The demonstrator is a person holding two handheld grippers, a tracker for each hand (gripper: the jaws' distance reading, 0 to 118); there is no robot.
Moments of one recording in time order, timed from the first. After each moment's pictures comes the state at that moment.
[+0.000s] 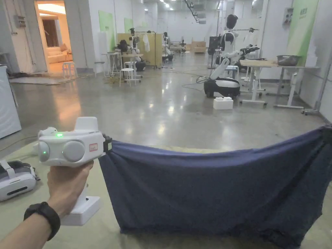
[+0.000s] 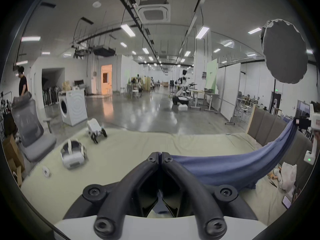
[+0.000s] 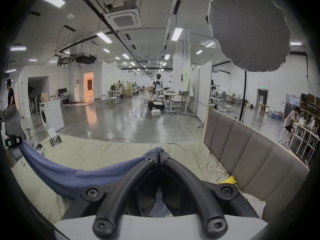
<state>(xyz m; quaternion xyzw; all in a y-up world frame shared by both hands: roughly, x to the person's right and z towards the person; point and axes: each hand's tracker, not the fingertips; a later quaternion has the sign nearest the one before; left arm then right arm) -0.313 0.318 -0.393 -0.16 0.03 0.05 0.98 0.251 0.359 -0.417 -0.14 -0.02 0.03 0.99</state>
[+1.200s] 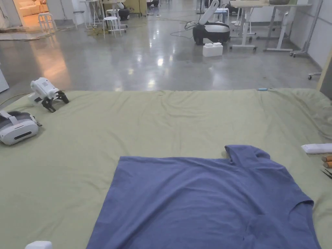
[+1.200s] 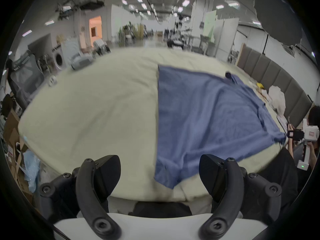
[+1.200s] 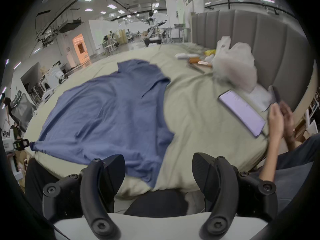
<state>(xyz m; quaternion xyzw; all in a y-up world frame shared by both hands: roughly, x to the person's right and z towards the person) -0.339 0.102 -0.053 -0.36 0.01 0.04 0.93 0.304 0.091 -0.047 -0.39 -0.03 -0.04 0.92</state>
